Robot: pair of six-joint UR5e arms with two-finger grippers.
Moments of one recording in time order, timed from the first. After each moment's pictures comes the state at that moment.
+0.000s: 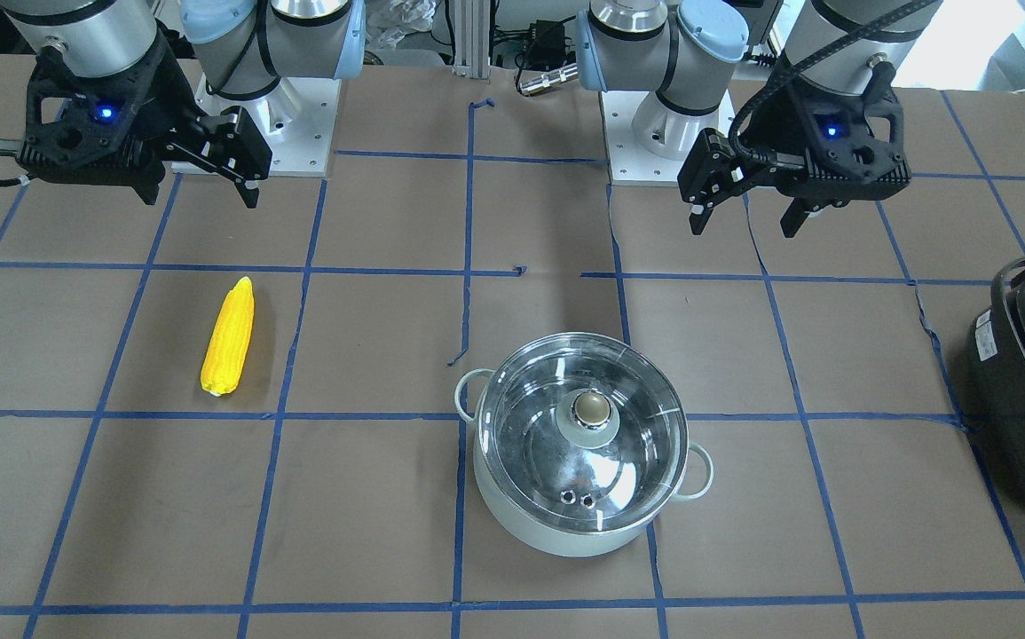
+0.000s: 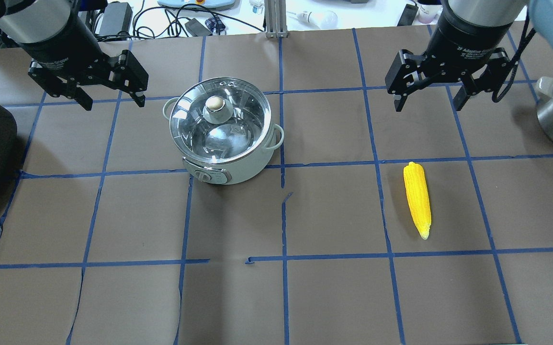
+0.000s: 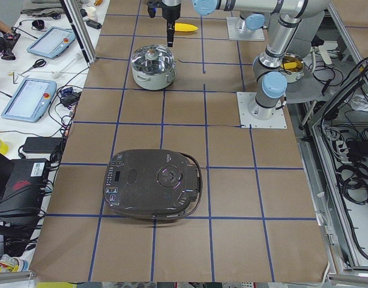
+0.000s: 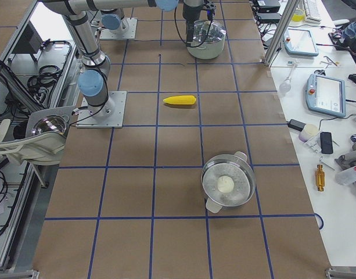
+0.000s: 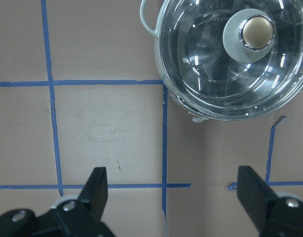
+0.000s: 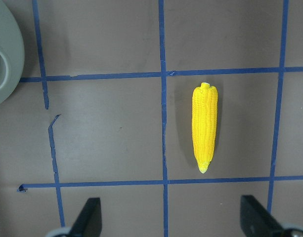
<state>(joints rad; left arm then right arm) -1.53 -1.56 -1.52 -1.58 1.55 0.03 1.57 -1.57 1.49 -1.44 -1.56 0.02</state>
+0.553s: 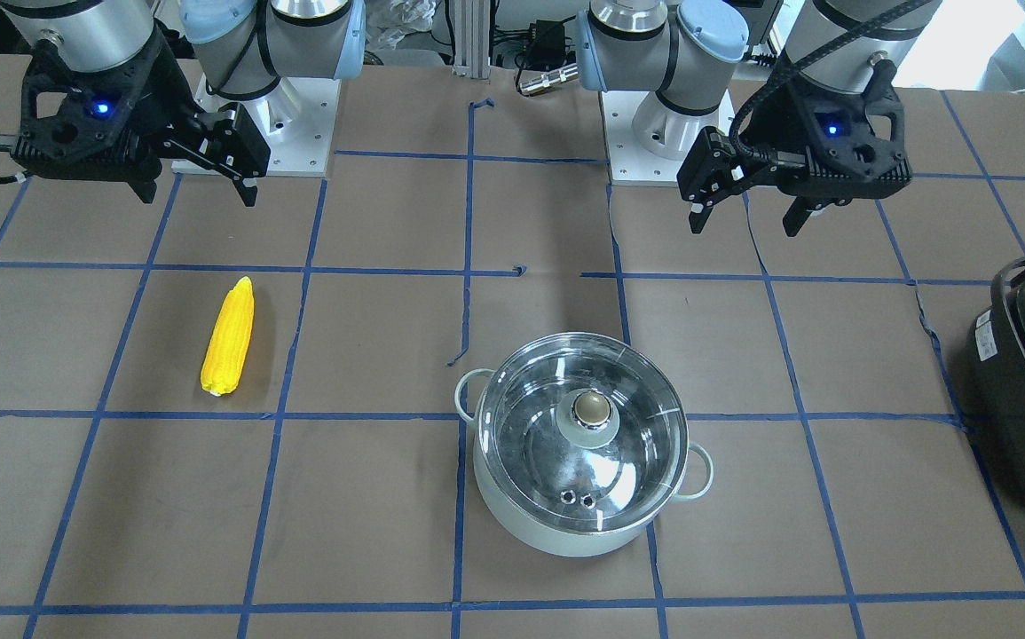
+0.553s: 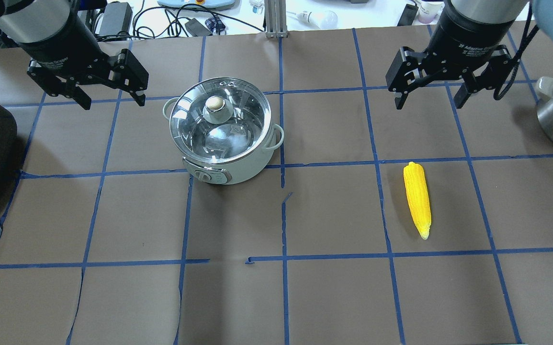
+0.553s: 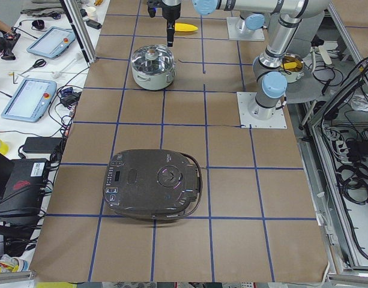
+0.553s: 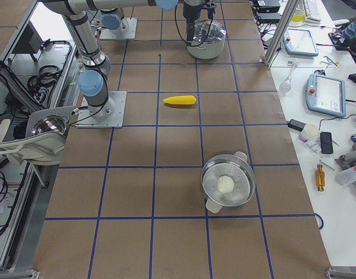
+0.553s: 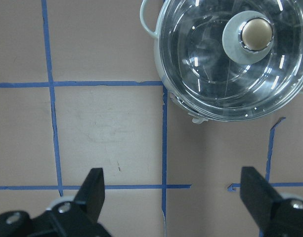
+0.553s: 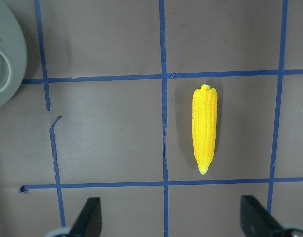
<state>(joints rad) -1.53 -1.56 -1.52 -1.58 1.55 0.03 1.57 -1.57 1.49 -1.44 -1.55 0.02</state>
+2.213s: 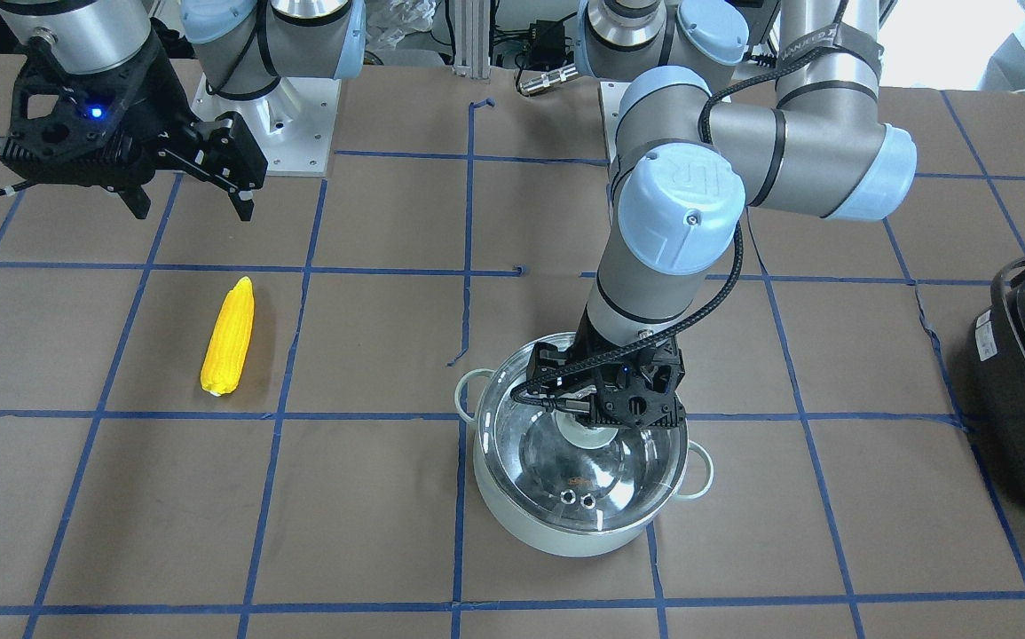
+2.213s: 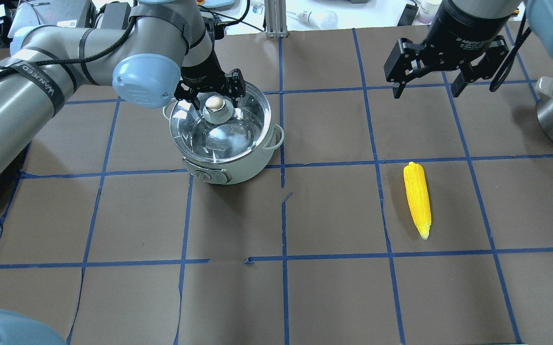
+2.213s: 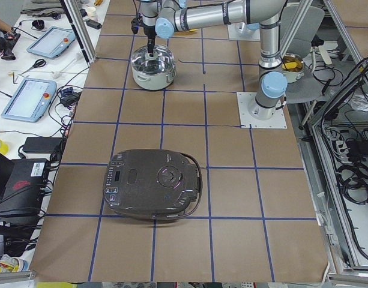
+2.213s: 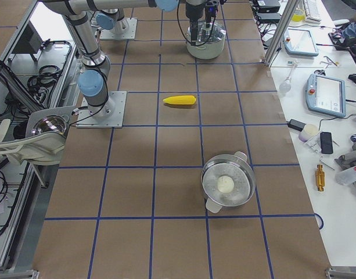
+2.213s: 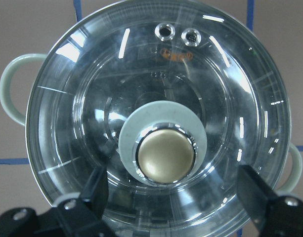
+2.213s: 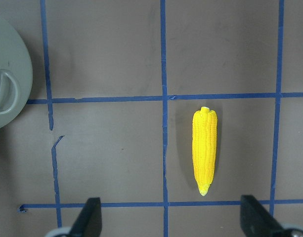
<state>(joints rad) -1.73 -1.94 -1.51 -1.20 1.54 -0.15 1.57 -1.57 1.50 -1.53 -1.55 0.01</state>
